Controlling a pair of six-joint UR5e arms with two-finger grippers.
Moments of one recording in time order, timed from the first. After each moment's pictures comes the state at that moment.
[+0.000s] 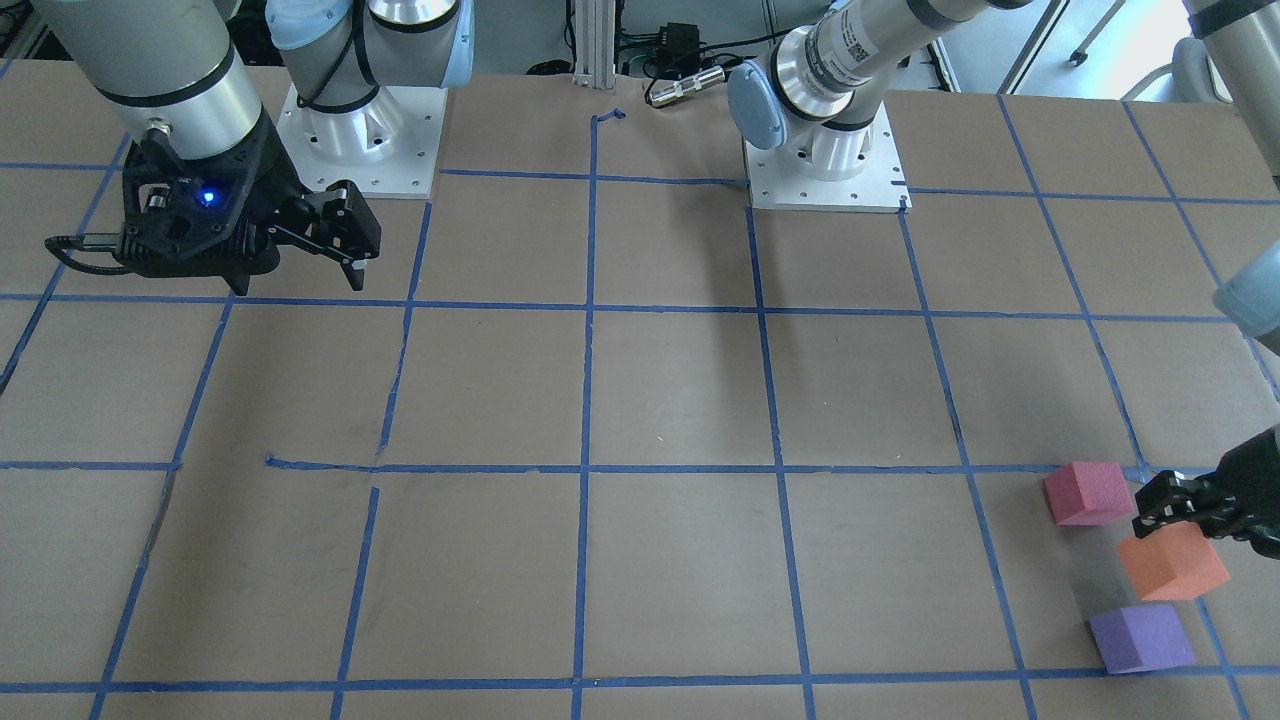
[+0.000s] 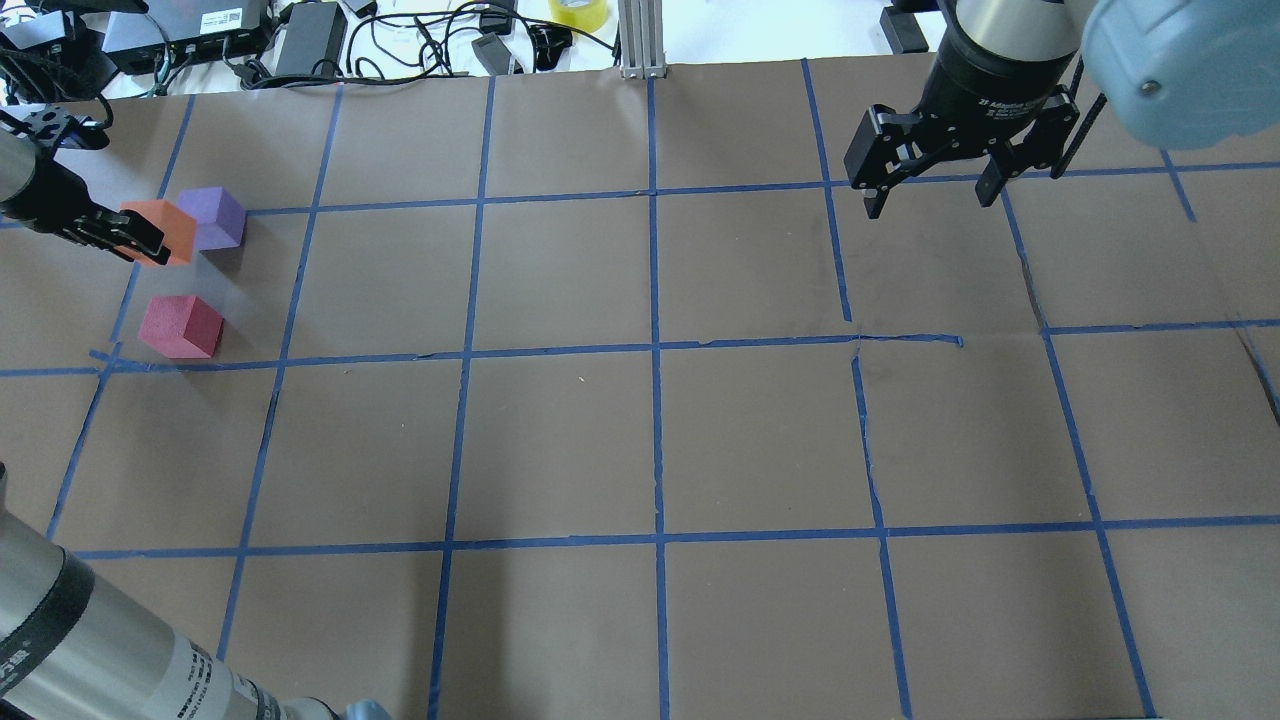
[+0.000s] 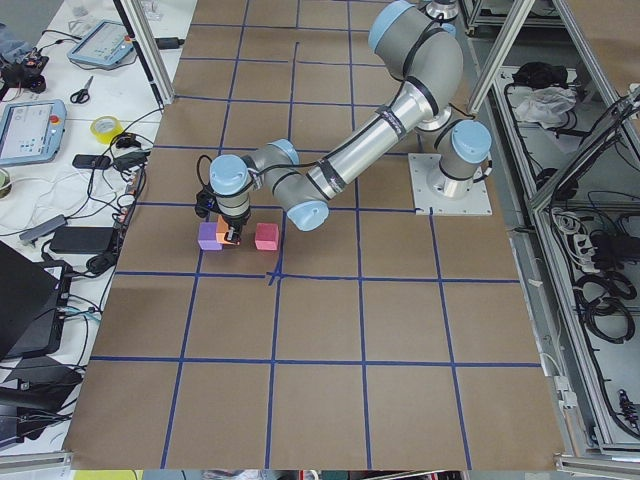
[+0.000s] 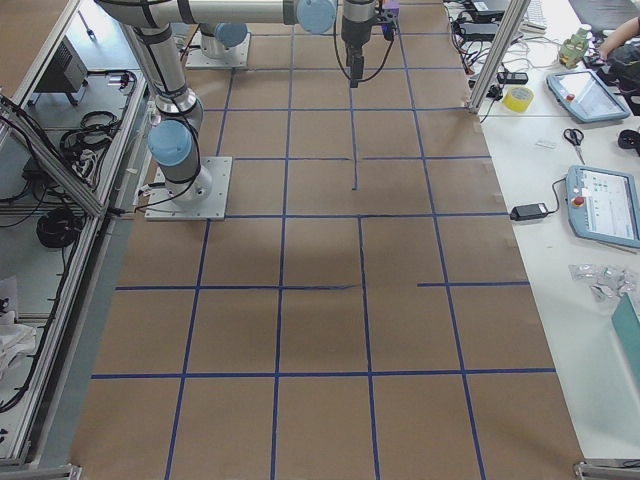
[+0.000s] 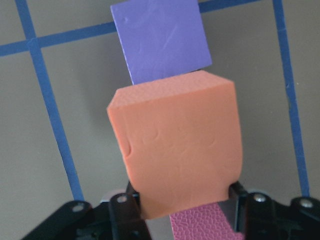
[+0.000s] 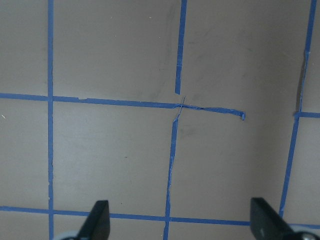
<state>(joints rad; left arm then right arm) -0.97 -2.14 -1.45 -1.11 1.43 0.80 1.59 -1.51 1.52 -1.58 -1.57 -0.06</state>
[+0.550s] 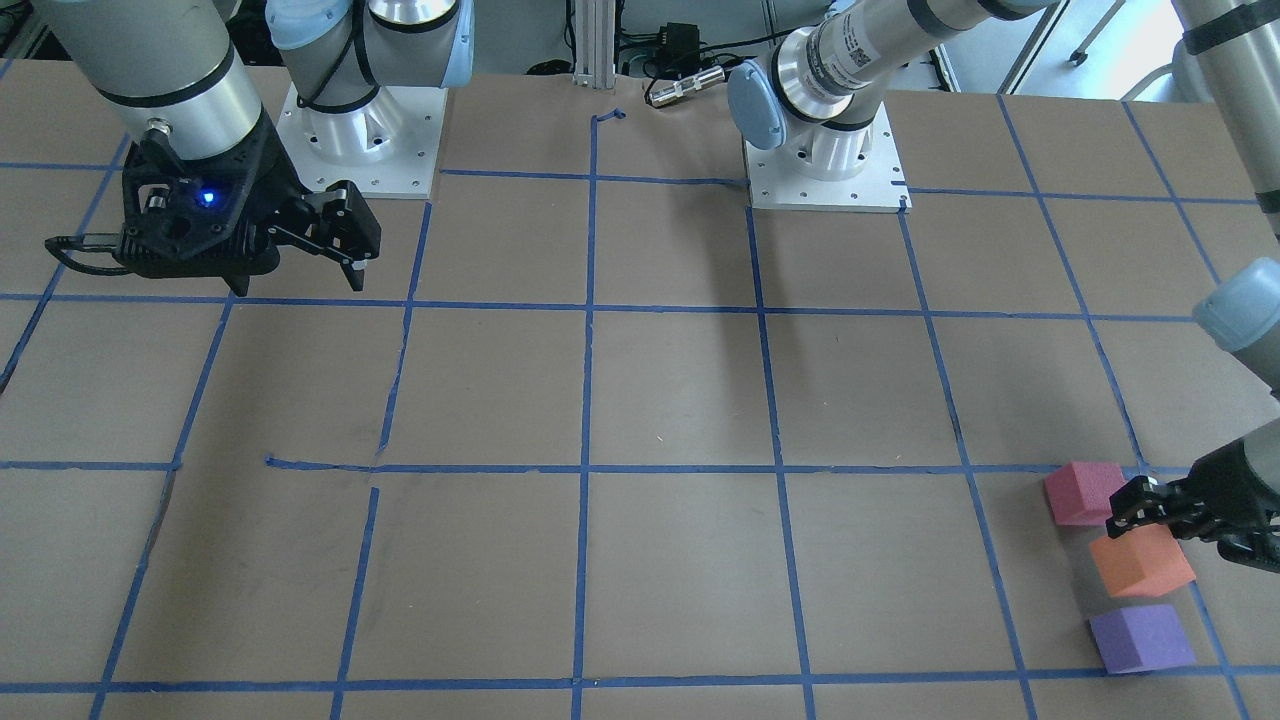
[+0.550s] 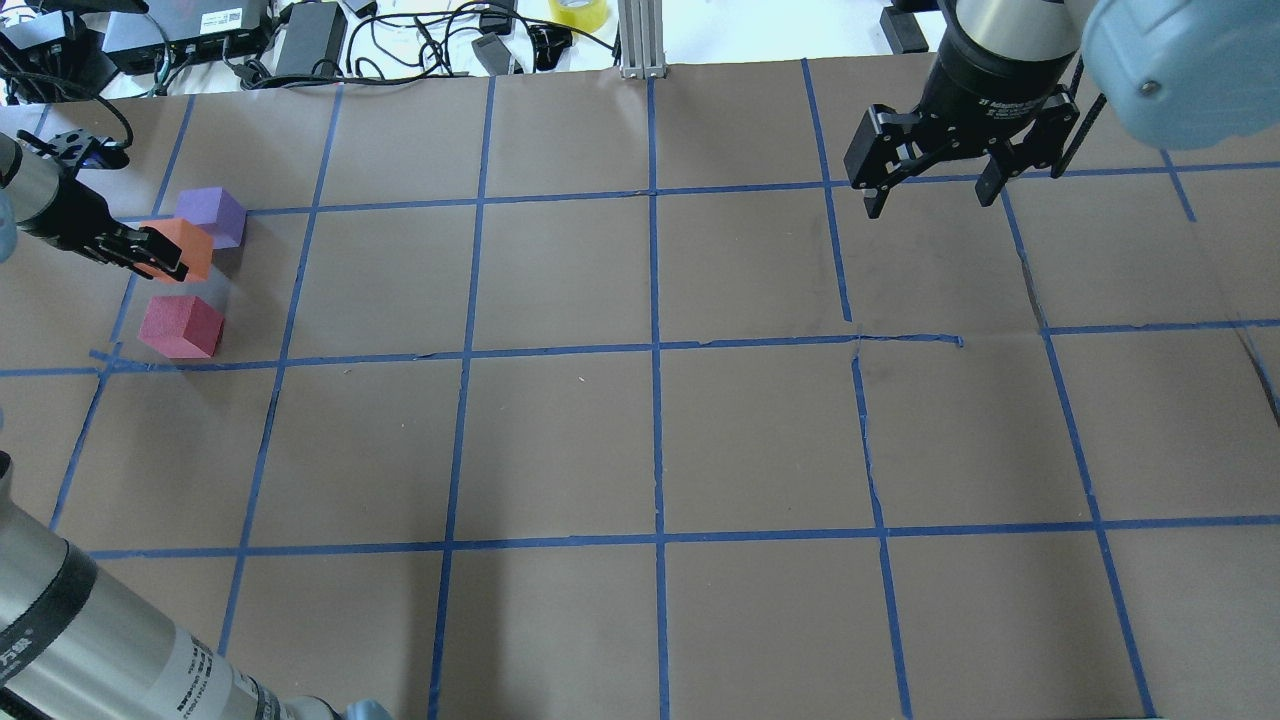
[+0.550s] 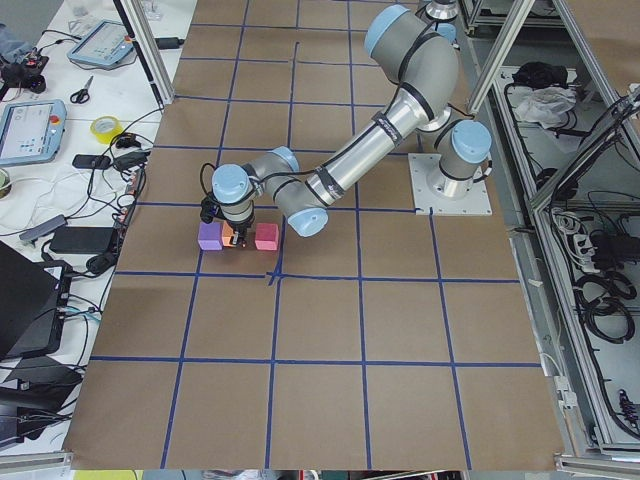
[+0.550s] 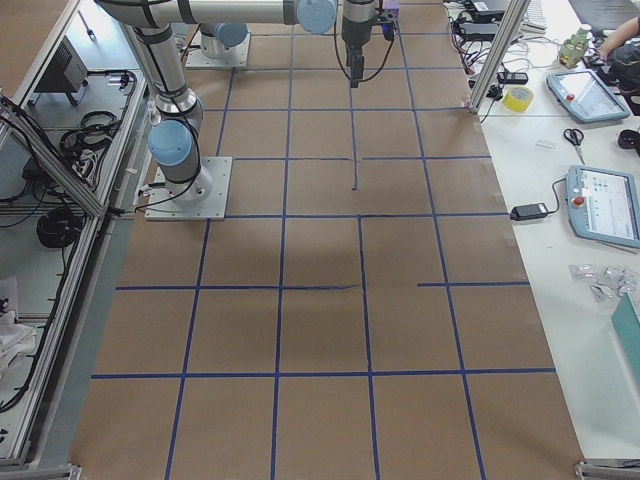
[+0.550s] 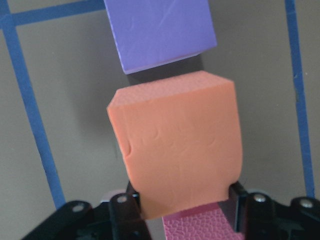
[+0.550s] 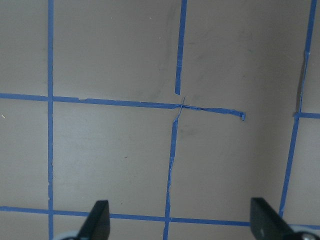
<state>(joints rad) -0.97 -2.17 -1.48 -1.10 1.42 0.79 1.59 -1.51 1.52 -1.58 -1.57 -0.06</state>
